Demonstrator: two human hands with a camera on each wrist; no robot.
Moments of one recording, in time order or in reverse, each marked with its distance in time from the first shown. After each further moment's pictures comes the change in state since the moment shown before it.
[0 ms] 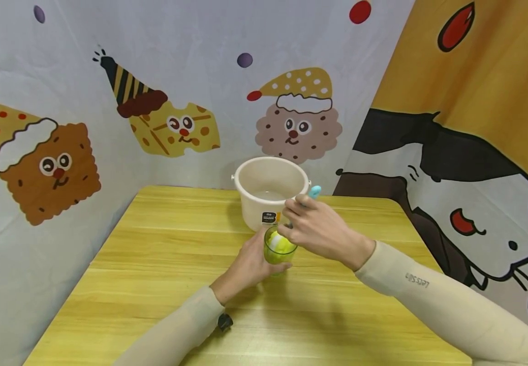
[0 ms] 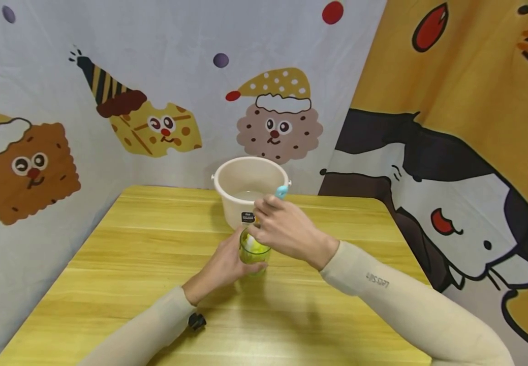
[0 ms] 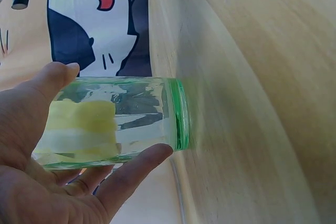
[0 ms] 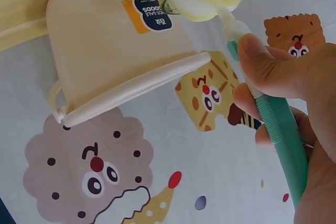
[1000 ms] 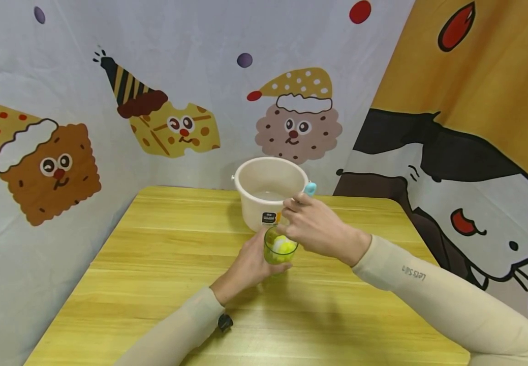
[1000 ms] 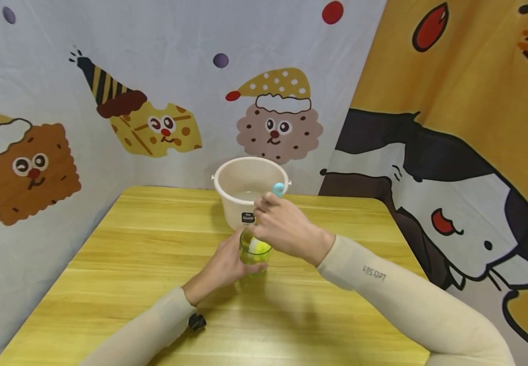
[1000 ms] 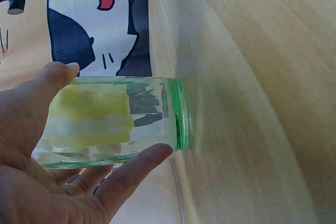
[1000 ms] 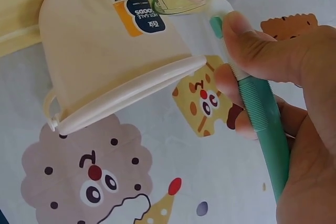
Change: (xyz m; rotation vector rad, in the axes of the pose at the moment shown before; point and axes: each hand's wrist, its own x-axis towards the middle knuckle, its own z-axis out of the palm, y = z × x) left_hand 0.000 0.000 0.000 -0.011 0.001 0.021; right_hand 0.009 0.003 0.002 0.135 -0.150 0.011
